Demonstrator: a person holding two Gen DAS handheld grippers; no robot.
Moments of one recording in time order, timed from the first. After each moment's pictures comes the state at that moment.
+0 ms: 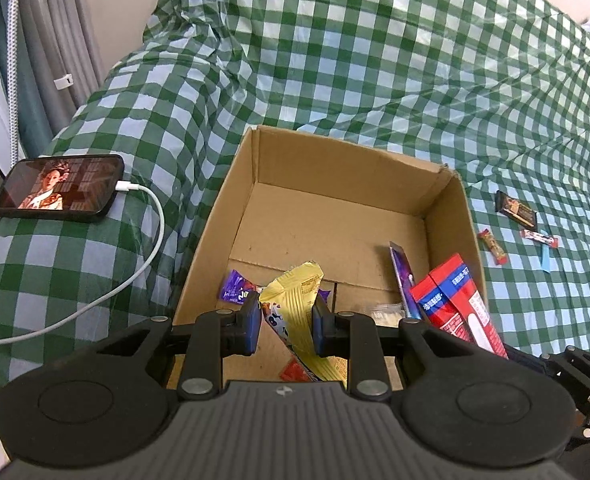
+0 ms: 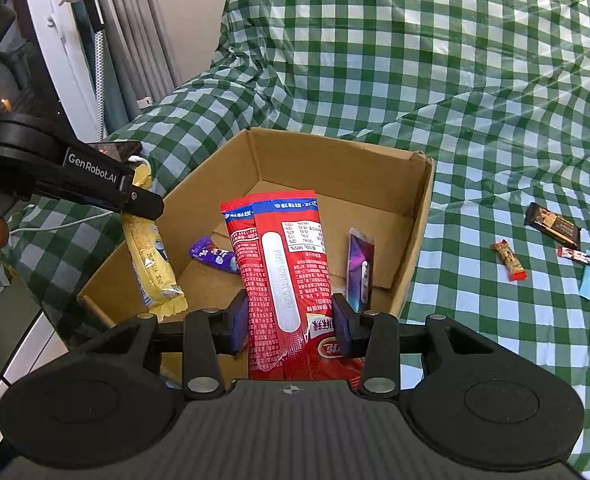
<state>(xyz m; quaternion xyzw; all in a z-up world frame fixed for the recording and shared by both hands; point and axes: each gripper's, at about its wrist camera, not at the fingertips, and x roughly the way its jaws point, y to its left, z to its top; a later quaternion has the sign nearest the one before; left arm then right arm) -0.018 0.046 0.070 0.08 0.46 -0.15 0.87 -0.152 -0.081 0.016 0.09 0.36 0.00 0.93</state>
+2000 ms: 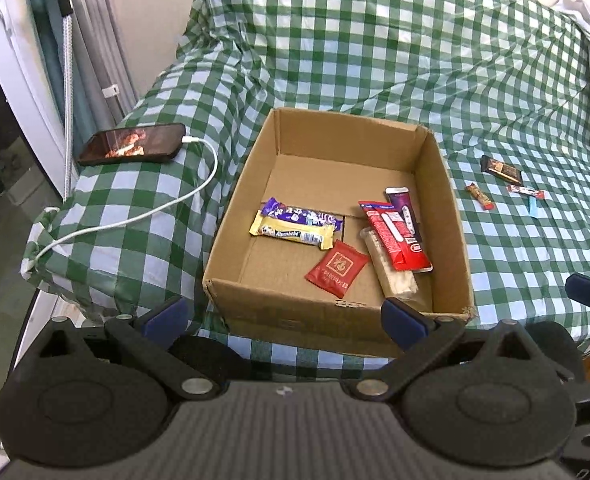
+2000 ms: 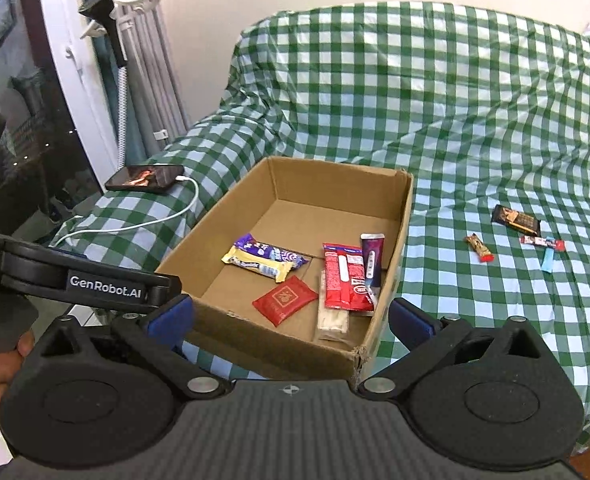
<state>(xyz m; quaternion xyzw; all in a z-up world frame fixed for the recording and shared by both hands) -0.179 0.084 0.105 0.11 0.42 -0.12 0.89 -0.269 -0.026 0.066 0.09 0.31 -0.03 0.95</state>
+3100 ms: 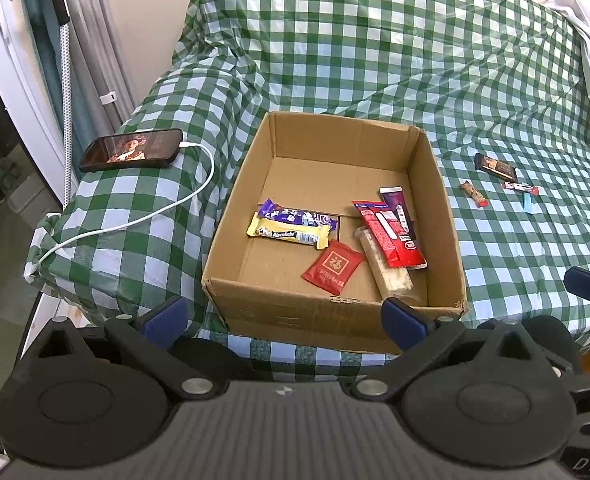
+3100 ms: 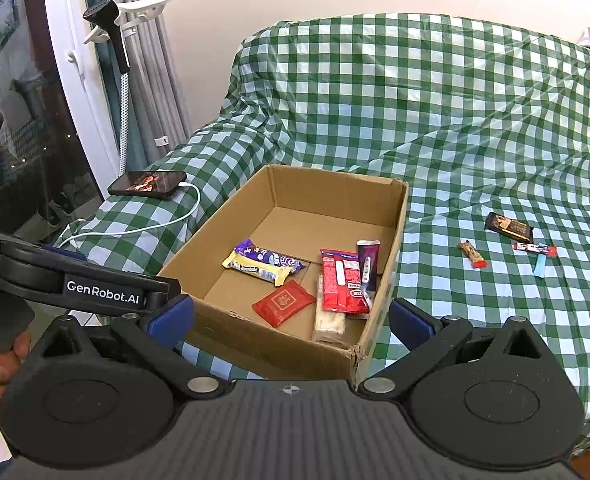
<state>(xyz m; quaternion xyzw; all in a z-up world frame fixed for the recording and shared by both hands) -0.187 0.084 0.107 0.12 0.41 -0.13 0.89 -0.281 -0.024 0.072 0.08 0.29 -0.03 0.95</state>
